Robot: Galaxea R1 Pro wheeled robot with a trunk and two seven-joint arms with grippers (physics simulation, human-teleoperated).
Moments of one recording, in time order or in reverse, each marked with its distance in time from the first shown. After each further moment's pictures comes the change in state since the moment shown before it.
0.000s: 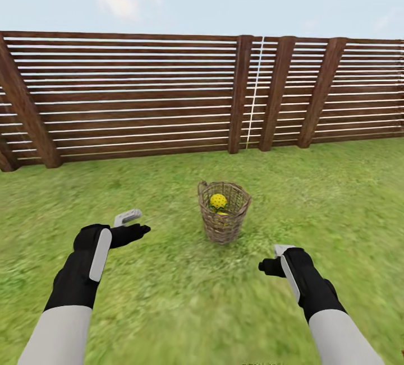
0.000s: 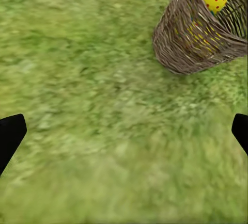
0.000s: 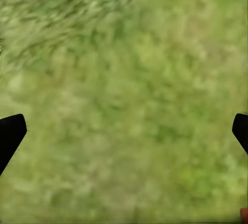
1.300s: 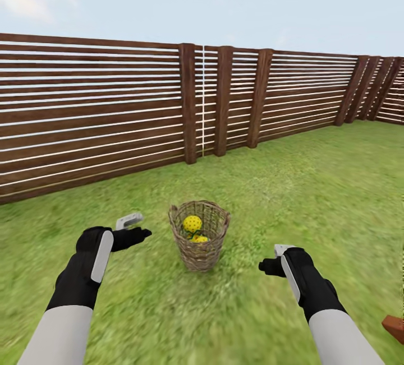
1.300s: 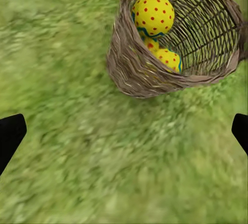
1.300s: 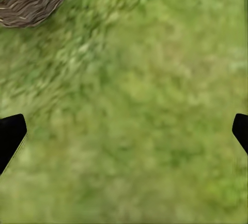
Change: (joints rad) left arm 0.000 0.002 -0.005 0.041 -0.001 0.001 0.000; right arm 0.000 0.000 -0.002 -0.002 0.000 -0.001 0.001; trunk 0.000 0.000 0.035
